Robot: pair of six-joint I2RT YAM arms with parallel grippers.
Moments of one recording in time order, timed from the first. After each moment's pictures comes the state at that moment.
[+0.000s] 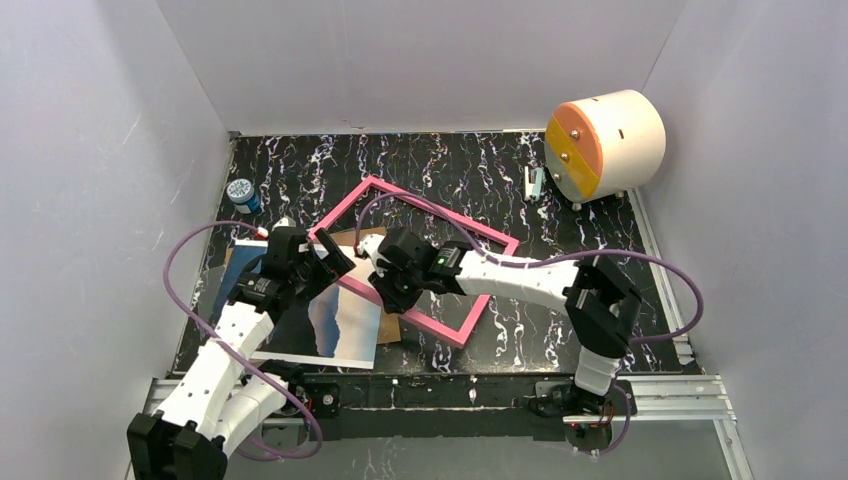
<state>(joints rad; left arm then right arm) -0.28 0.87 0.72 -0.71 -0.05 -0.84 1.13 1.78 1.32 -0.45 -0.14 0.13</state>
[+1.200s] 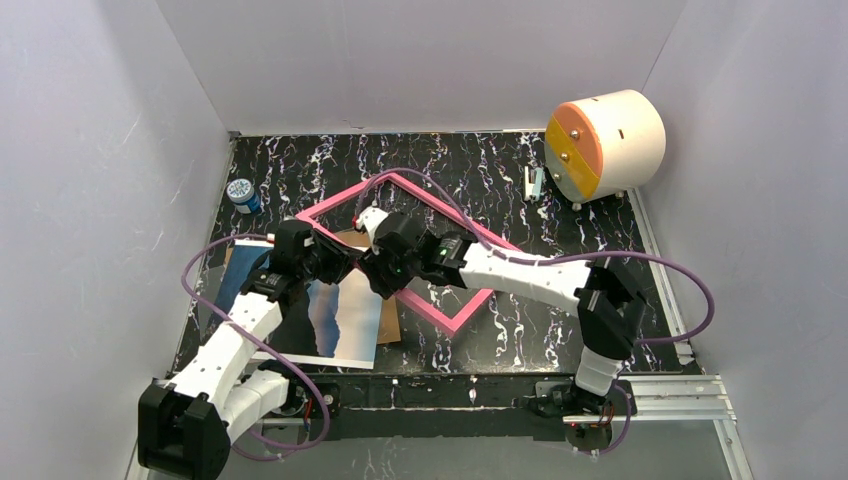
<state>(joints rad) -0.28 0.95 0.62 -0.36 0.13 -1.21 1.11 1.74 1.40 -0.41 -0.04 0.23</state>
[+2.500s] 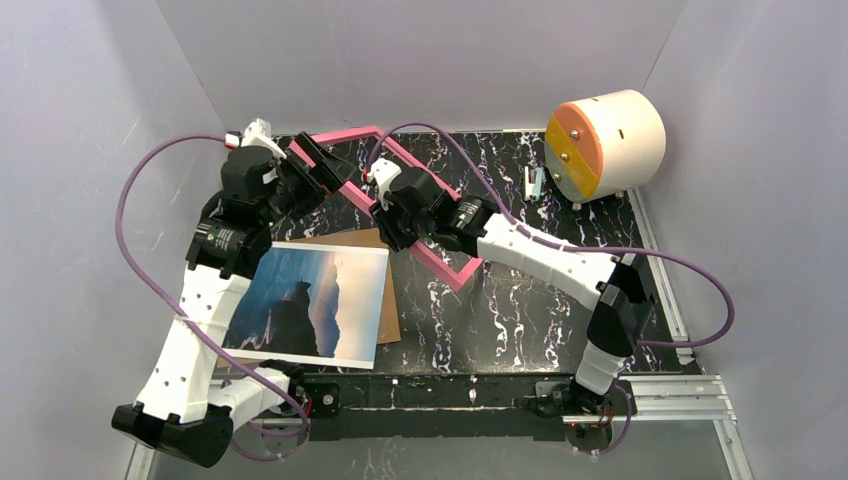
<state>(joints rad) -0.29 1.06 1.33 -0.69 0.04 -0.83 1.03 1.72 1.60 -0.49 0.05 0.11</state>
